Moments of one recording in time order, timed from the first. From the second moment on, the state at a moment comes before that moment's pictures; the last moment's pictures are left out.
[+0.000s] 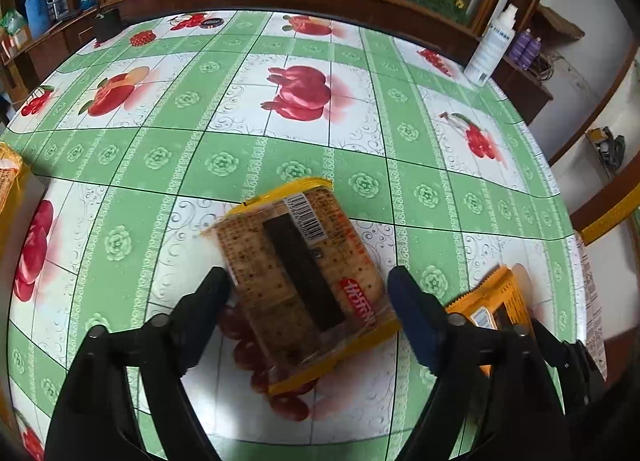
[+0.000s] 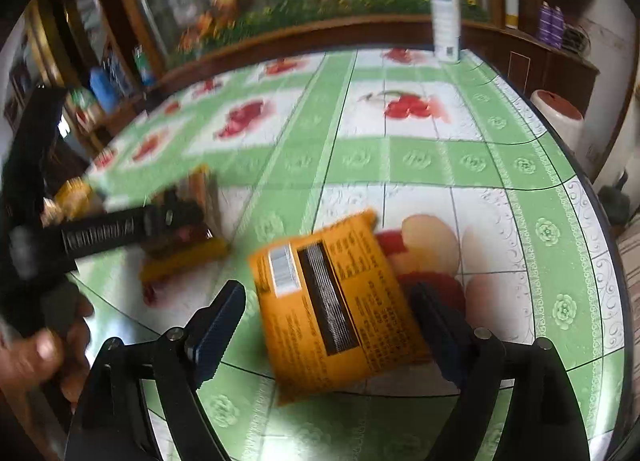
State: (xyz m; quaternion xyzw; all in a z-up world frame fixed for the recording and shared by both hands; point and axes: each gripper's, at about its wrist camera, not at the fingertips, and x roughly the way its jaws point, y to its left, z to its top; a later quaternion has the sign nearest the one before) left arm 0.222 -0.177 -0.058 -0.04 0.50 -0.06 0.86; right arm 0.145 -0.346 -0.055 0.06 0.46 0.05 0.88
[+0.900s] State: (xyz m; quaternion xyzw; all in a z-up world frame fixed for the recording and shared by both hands) left arm 0.140 -0.049 0.006 0.00 0.37 -0.01 0.93; right arm 0.134 -0.294 -0.026 0.10 0.42 0.14 0.89
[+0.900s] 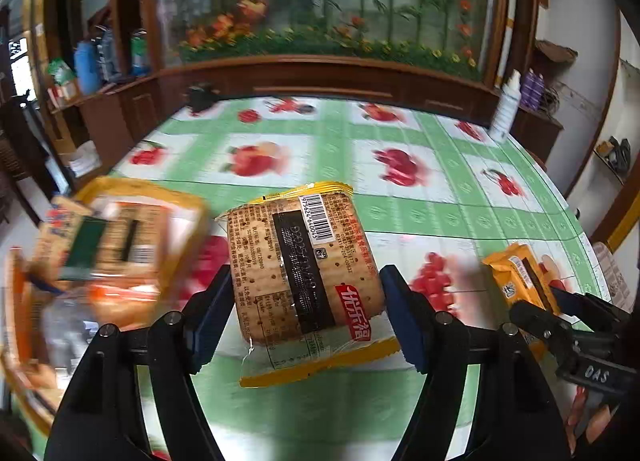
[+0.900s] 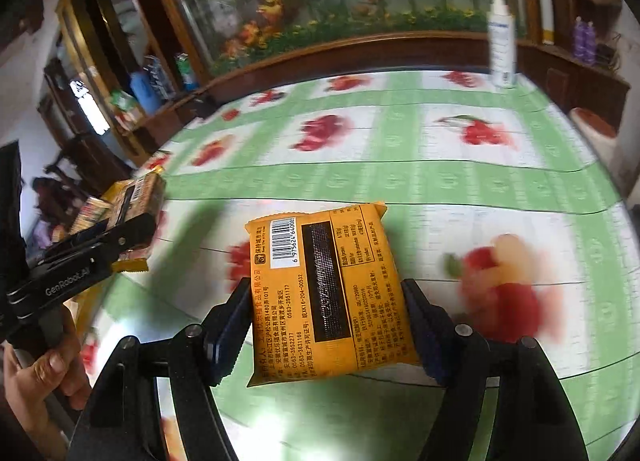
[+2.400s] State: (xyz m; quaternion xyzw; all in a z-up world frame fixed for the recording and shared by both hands) left arm 0.110 0.134 0.005 -0.04 0.34 0.11 0.93; right arm 0.209 0.017 0.019 0.05 0.40 0.34 0.85
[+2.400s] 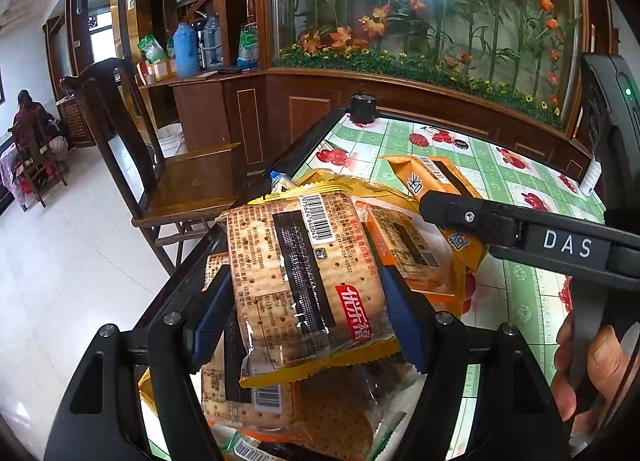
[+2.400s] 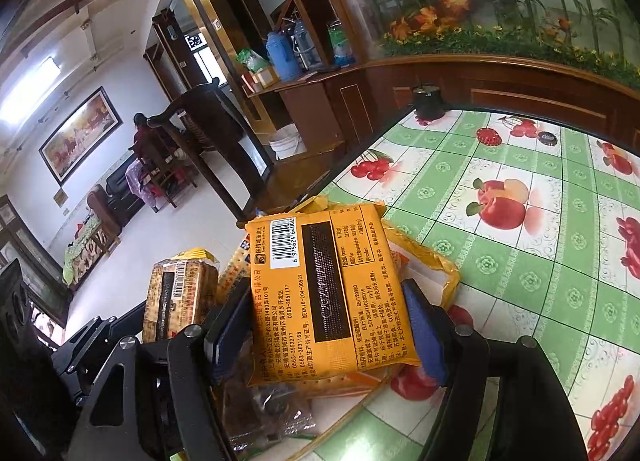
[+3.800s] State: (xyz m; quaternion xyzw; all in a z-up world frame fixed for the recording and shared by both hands) left arm 0.126 0.140 -0.012 -0.04 0.37 0.10 0.92; right arm 0.242 0.060 -0.029 0.01 0.44 0.32 0.84
